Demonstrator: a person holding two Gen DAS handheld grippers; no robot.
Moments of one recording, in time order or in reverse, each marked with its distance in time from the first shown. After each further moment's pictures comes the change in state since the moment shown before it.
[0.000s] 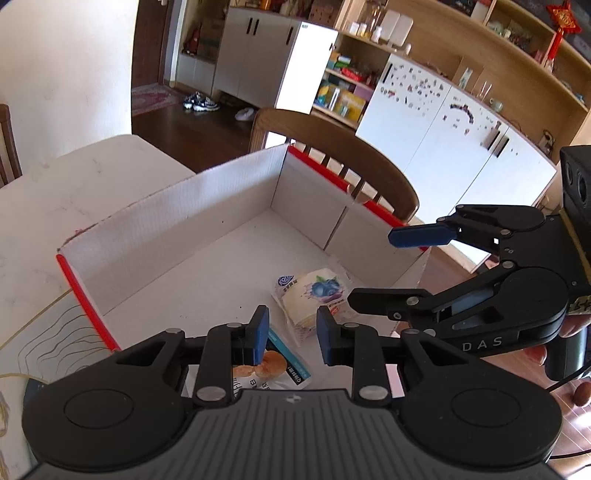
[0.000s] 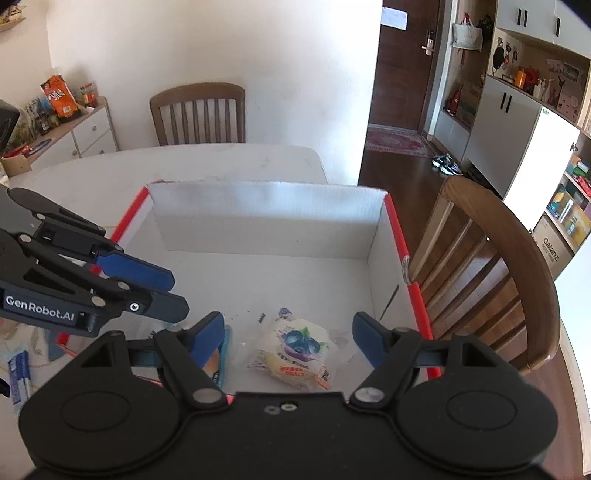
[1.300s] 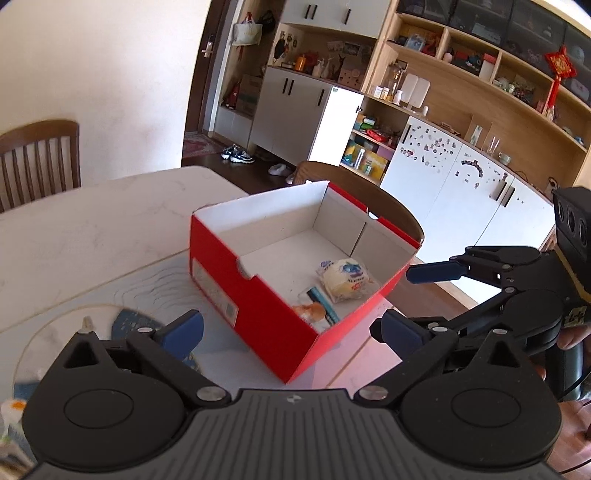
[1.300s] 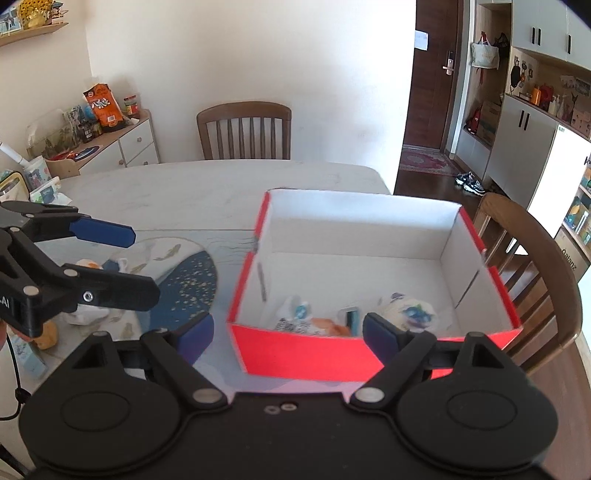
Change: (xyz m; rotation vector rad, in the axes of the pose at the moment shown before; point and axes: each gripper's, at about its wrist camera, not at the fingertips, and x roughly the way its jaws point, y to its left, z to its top) left arm -0.136 0.023 -0.105 -0.076 -0.208 0.069; right arm -0.053 0.114 -0.025 -0.008 -0.062 0.058
